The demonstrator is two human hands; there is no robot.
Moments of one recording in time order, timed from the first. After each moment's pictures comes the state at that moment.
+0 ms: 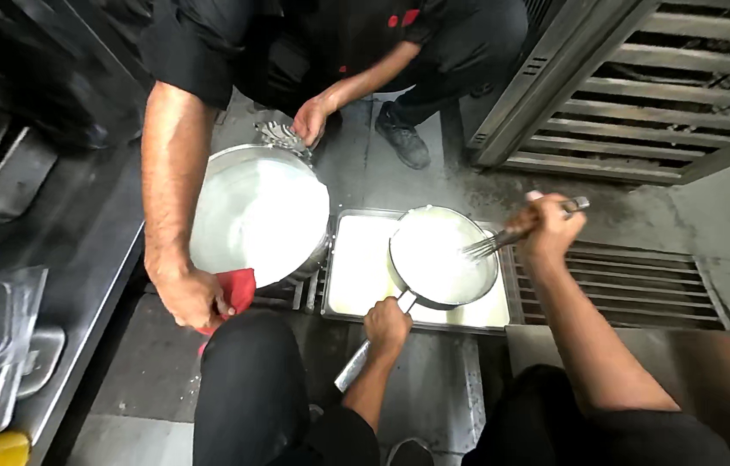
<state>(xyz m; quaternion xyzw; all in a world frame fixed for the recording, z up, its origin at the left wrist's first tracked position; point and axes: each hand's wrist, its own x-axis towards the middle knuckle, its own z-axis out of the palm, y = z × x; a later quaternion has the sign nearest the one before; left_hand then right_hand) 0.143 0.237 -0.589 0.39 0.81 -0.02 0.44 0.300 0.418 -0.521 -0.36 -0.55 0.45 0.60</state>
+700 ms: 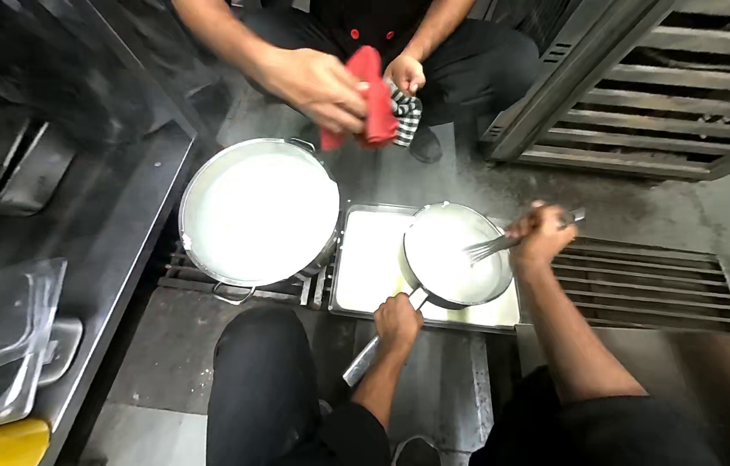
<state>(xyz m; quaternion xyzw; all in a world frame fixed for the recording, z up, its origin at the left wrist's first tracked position) 0.145 0.238 -0.586 0.40 0.81 -0.02 0.44 0.287 0.418 -0.545 -0.42 -0.49 0.43 0.63</state>
